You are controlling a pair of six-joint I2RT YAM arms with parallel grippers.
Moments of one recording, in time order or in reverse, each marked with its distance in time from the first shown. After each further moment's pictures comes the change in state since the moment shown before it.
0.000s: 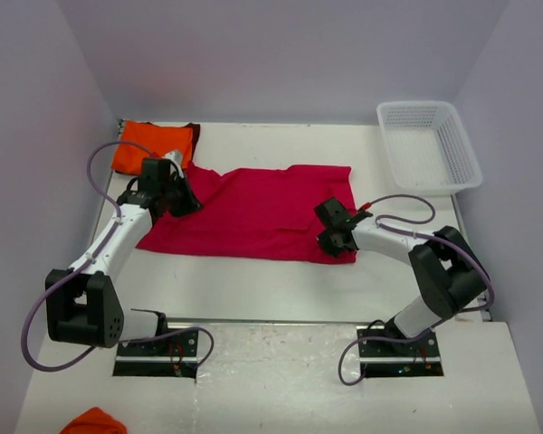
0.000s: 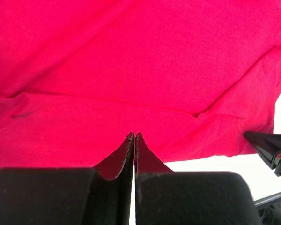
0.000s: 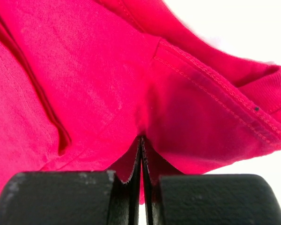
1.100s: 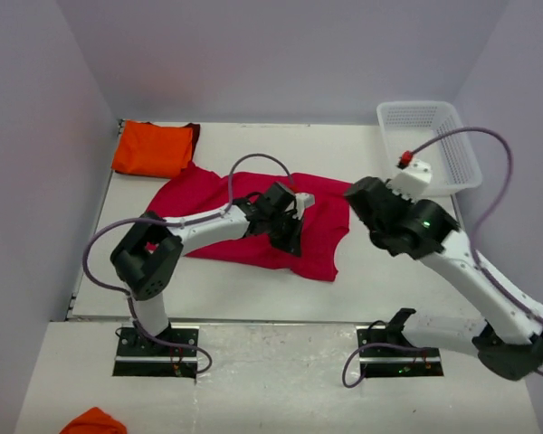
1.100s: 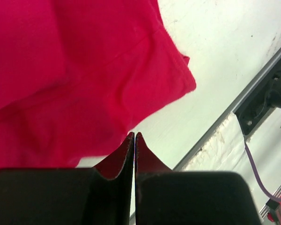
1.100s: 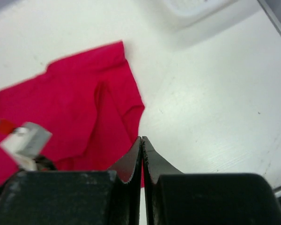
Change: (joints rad) left arm -0.684 0.409 0.206 0.100 0.162 0.045; right arm 0.282 -0.380 0.538 -0.814 0.616 -0.308
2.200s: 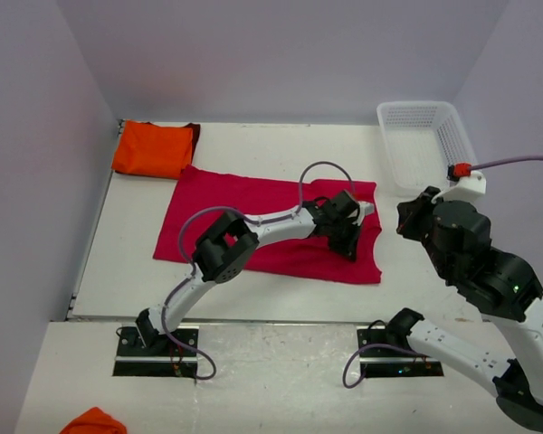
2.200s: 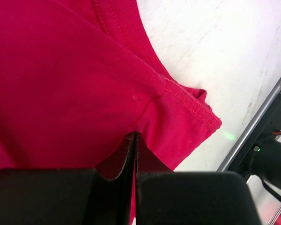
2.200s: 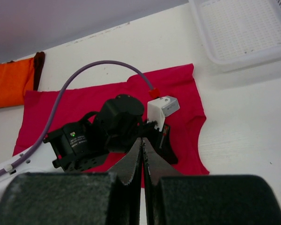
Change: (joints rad) left arm -0.200 0.639 0.684 -0.029 0.000 -0.078; right arm -0.155 -0.468 -0.026 0.288 -0.260 -0.571
